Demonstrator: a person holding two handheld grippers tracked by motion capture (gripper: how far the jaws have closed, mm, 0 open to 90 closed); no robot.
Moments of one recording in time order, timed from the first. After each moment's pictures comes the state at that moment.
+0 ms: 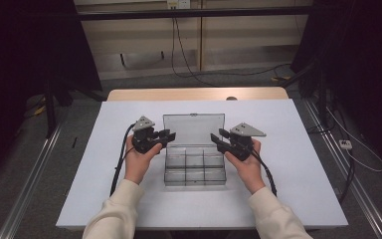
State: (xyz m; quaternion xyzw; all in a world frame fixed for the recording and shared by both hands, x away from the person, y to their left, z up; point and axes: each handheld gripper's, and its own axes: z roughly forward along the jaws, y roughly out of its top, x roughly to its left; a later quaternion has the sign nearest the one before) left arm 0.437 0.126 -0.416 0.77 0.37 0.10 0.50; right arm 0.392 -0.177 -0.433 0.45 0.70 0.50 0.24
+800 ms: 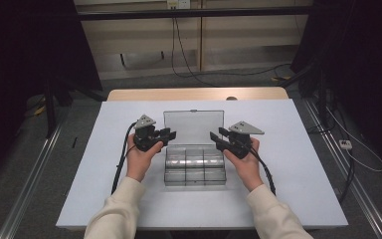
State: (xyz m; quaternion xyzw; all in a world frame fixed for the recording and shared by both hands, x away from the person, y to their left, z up) left arm 0.445 0.123 -0.420 0.77 0.38 0.10 0.50; right arm 0.400 -0.176 -0.437 0.46 0.69 0.50 0.24
